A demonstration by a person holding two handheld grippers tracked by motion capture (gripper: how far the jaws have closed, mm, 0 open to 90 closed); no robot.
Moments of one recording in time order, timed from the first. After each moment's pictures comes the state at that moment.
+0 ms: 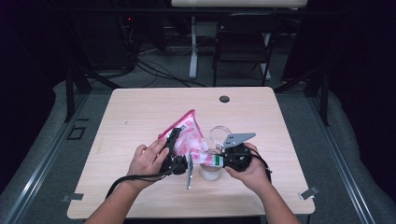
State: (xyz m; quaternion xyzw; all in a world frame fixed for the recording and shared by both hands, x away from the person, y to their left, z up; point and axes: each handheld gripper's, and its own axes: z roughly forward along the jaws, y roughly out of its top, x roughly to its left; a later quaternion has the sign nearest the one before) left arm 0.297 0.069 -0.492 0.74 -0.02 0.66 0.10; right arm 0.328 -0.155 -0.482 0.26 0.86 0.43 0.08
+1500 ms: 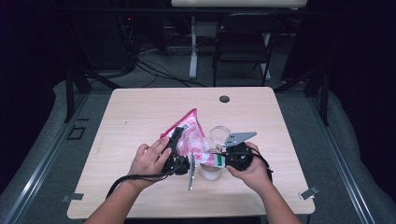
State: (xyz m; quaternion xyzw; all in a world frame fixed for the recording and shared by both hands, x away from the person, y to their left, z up) left arm 0.294 0.064 -0.488 0.73 -0.03 0.67 0.10; right arm 0.331 -0.159 -0.483 0.27 0.86 0.43 0.08
